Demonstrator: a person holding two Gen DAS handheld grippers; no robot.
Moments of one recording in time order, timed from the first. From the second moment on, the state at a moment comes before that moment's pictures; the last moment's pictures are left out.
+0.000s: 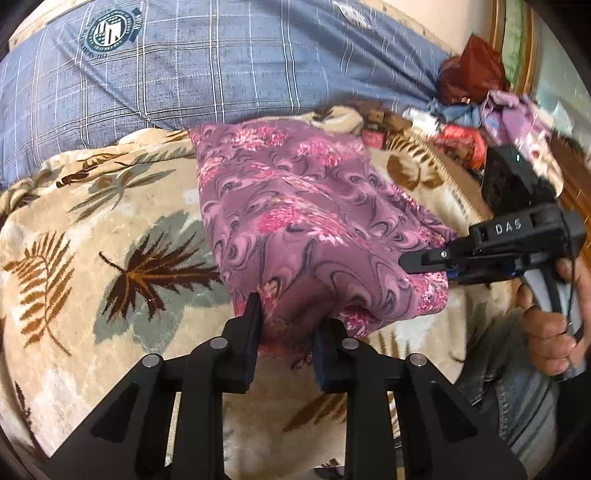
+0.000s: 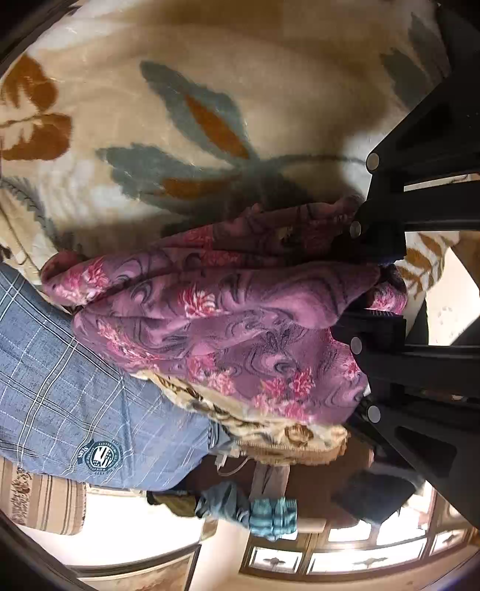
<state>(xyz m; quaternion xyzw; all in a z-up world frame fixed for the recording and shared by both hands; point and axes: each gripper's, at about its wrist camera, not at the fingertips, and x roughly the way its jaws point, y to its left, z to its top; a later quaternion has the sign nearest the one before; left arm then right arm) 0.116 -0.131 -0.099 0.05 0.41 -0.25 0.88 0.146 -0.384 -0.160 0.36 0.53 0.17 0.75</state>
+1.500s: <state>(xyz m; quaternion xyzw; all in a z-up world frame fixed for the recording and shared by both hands) 0.321 -0.083 -0.138 -0.25 0.56 -0.30 0.73 0.304 -0.421 -0.161 0.33 0.55 0.19 0.74</state>
